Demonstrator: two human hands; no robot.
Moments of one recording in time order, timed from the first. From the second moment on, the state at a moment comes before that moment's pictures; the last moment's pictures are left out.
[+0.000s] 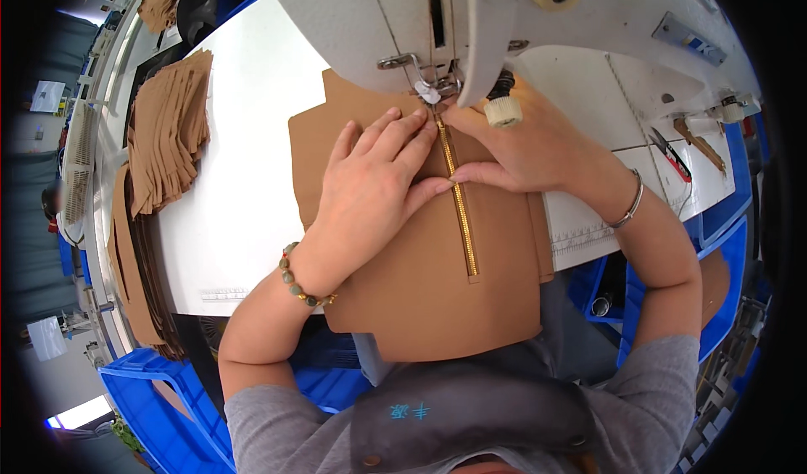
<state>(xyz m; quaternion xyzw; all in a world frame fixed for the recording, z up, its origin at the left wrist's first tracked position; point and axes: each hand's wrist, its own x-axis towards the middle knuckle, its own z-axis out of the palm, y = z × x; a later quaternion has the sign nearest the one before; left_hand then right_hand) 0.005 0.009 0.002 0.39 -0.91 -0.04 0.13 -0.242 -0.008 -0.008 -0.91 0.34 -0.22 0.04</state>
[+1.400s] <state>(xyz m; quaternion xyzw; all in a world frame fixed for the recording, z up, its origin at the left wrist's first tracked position) 0.006 0.005 0.001 0.39 -0.91 -0.03 0.14 -0.266 -0.021 0.013 -0.74 0.47 -0.48 -0.04</state>
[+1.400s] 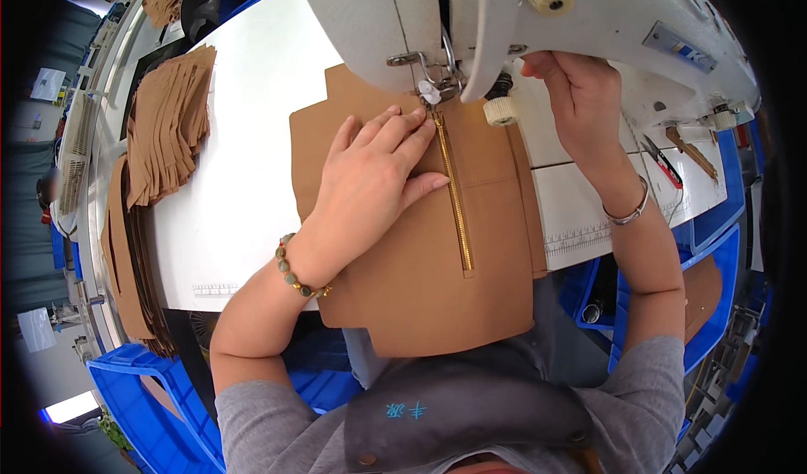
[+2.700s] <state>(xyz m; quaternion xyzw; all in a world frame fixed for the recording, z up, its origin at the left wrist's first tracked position) 0.005 0.015 0.001 0.36 -0.92 0.00 0.14 -0.241 0.006 -0.014 -0.91 0.35 -0.23 -0.05</state>
